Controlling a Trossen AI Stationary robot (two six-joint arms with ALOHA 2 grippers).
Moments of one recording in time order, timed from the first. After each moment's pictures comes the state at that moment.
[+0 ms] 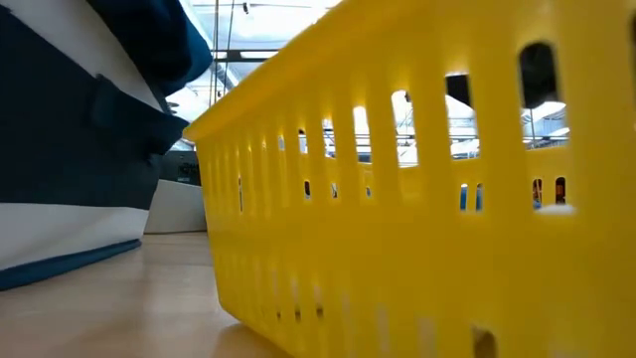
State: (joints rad) left arm -0.62 0.87 0.18 0.20 -0.11 -0.54; right arm 0.34 1.34 0.14 1.27 0.36 -0.02
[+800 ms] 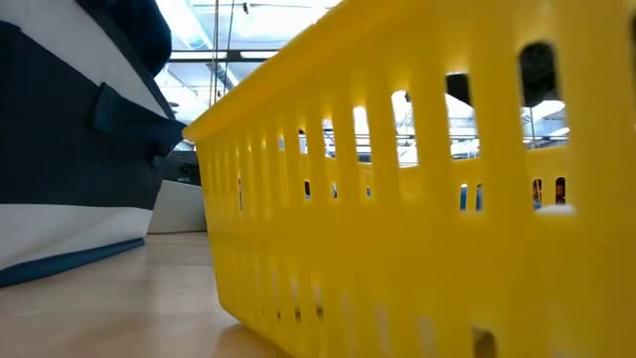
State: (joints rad) left arm -0.69 0.93 0.31 -0.14 -0.01 -0.49; right arm 0.34 1.34 0.14 1.29 0.37 -0.02
